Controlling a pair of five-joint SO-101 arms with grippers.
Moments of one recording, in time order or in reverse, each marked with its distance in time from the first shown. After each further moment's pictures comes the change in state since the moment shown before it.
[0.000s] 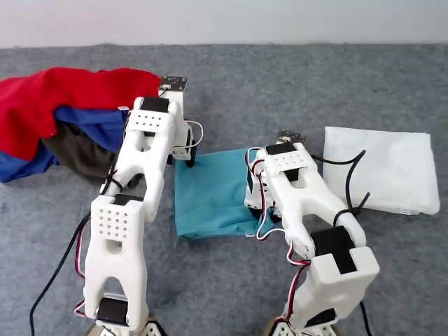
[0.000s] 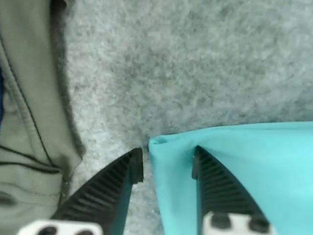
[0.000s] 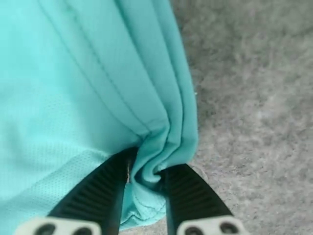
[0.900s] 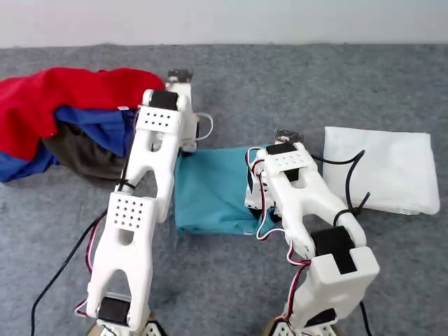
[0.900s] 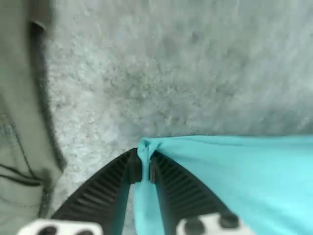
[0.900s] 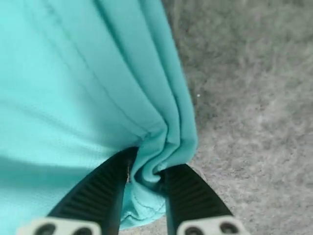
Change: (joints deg) left arm 2.4 13.0 -30.9 10.6 7.0; right arm 0.0 -0.4 -0.3 0.0 2.0
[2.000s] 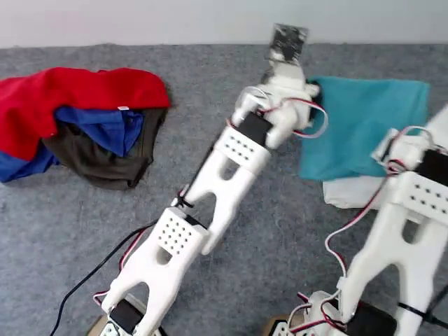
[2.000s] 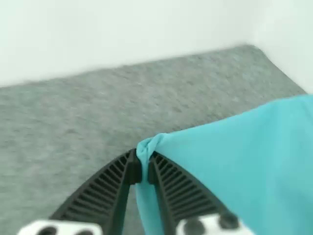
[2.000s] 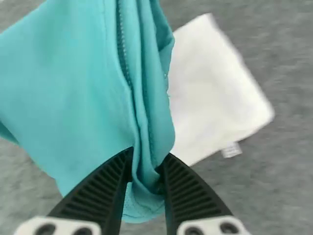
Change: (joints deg) left arm 27.0 -1.8 -4.4 -48.8 5.2; right arm 41.7 -34.5 -9.3 0.0 19.2
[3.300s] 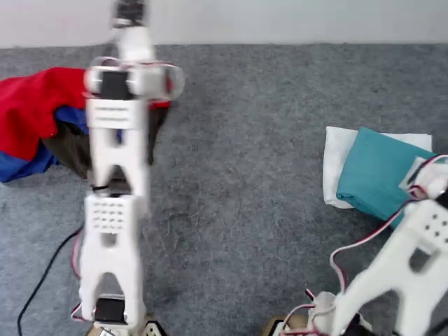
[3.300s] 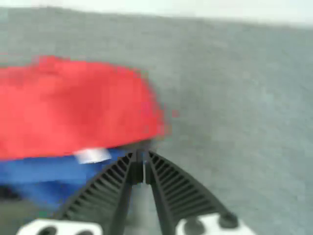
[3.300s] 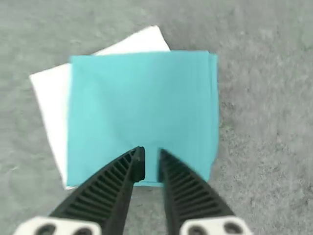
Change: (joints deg) left arm -39.7 -9.5 -14.6 48.4 -9.7; right arm 7.6 -11.5 7.7 -1.1 16.5
